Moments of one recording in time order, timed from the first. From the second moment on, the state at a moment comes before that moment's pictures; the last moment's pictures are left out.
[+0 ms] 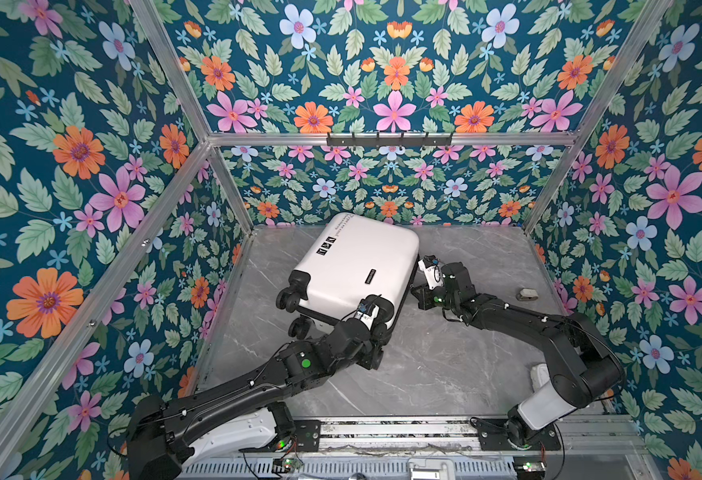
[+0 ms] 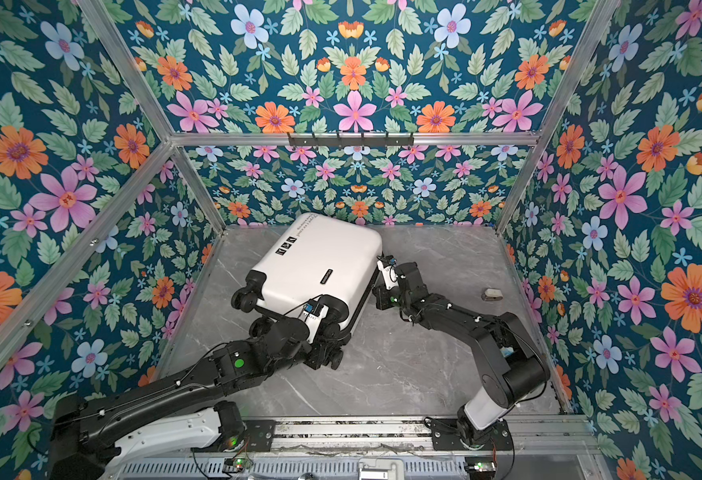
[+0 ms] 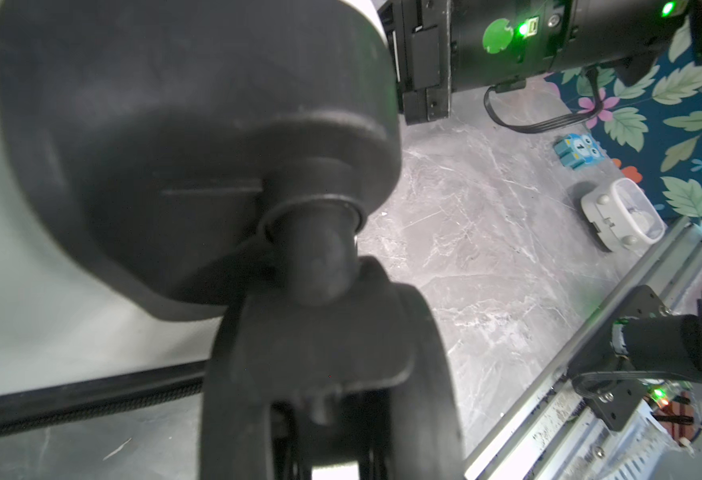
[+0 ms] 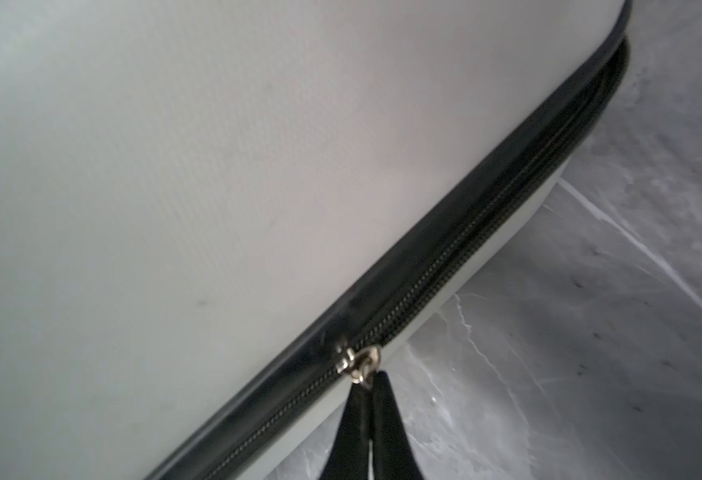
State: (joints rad) left arm -1.10 0.98 0.73 -0.44 -0.19 -0.49; right arm 0.45 1.59 0.85 0.12 -0.28 0.26
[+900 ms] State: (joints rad) left arm -1.10 0.88 0.72 -0.52 -0.18 -0.44; right arm 0.28 1.56 0.83 0.10 -0.30 0.27
